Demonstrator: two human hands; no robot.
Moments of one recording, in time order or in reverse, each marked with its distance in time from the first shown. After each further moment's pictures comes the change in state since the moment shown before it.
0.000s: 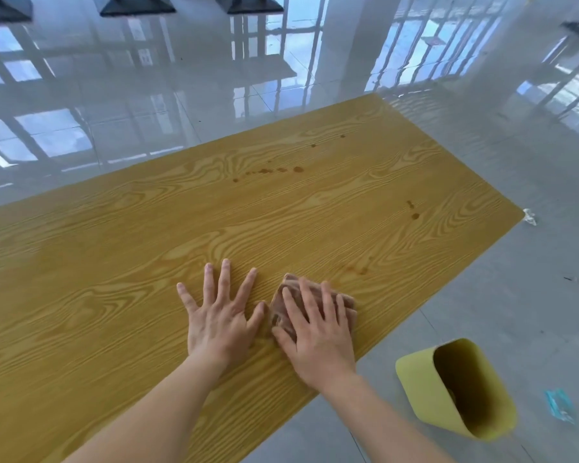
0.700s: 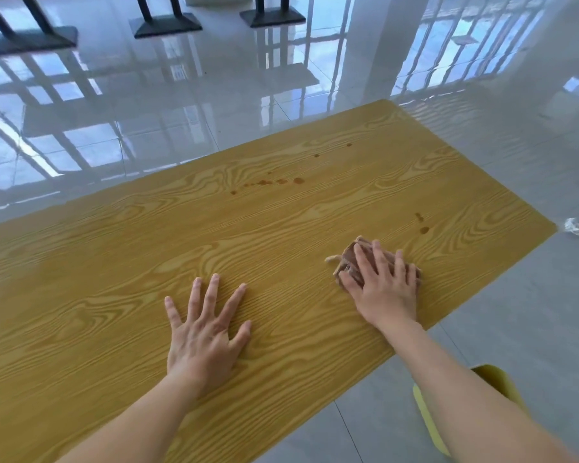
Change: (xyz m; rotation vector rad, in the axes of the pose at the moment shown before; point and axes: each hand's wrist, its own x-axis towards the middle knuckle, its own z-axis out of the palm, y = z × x) left_hand 0.000 0.004 -0.003 0.006 0.017 -0.043; right_hand 0.096 0.144 -0.039 -0.063 -0.030 0.270
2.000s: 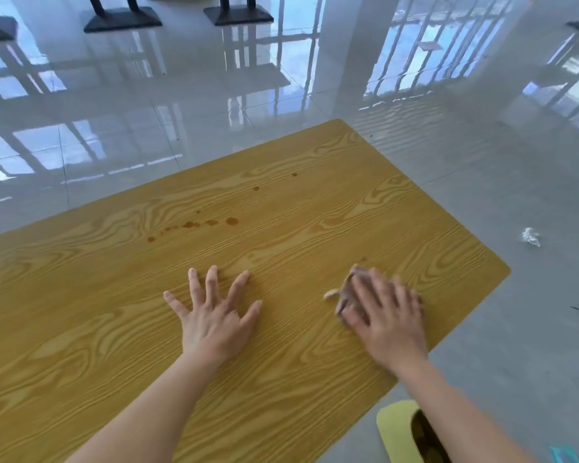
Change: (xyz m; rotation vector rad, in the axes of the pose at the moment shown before) left_hand 0.160 0.144 -0.022 -0.088 -0.071 -0.053; right_hand 0.073 0.129 -0.024 -0.046 0.005 -0.089
